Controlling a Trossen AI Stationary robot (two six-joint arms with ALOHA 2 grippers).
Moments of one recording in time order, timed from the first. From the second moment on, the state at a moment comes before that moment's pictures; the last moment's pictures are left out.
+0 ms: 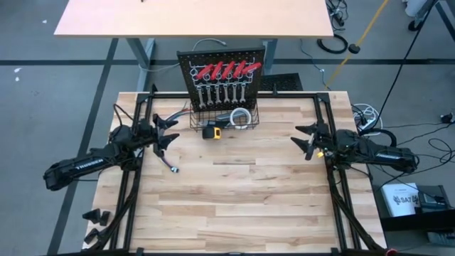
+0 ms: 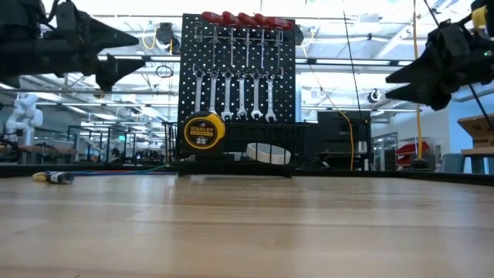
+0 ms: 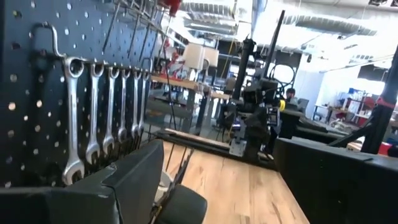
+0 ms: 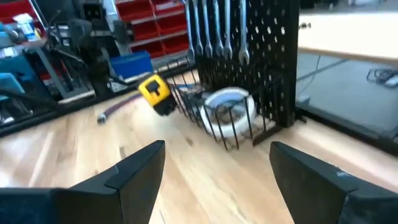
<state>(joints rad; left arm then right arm) 0.46 0.21 0.01 0.41 0.23 -0.23 -0.11 0.01 0.16 -0.31 0.32 0.29</state>
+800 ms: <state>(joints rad) 0.46 0.19 0.01 0.18 0.15 -0.12 -0.11 0.03 0.07 -0.16 0.01 0.07</state>
